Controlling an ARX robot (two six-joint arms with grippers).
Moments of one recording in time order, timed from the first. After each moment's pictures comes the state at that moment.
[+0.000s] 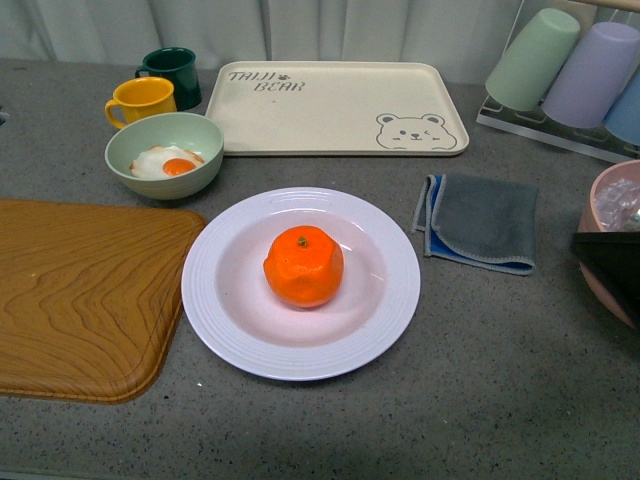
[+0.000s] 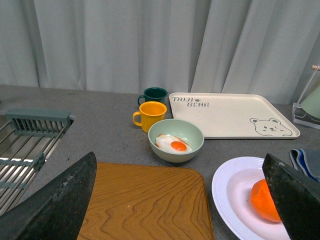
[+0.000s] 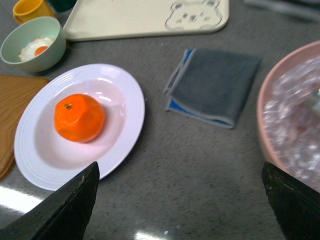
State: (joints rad) left arm 0.00 0.00 0.02 0.00 0.00 -0.01; right arm 0.23 1.23 0.29 0.37 -0.15 0.21
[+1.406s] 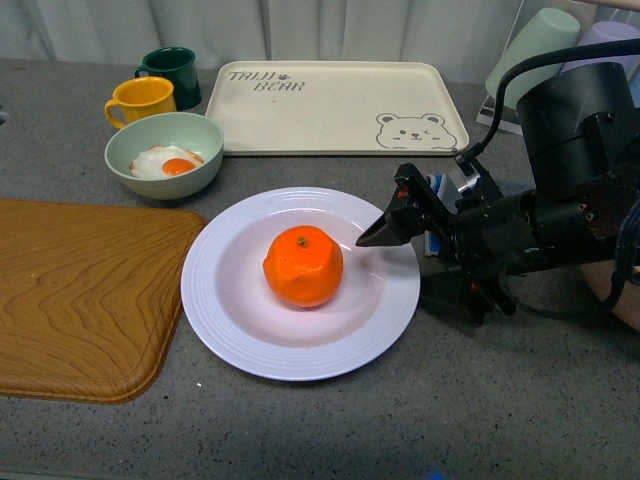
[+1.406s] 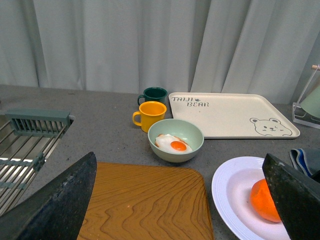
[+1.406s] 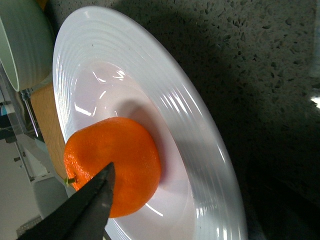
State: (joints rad) left arm 0.00 0.00 0.02 0.00 0.00 0.00; right arm 0.26 2.24 1.03 0.27 -0.62 0.81
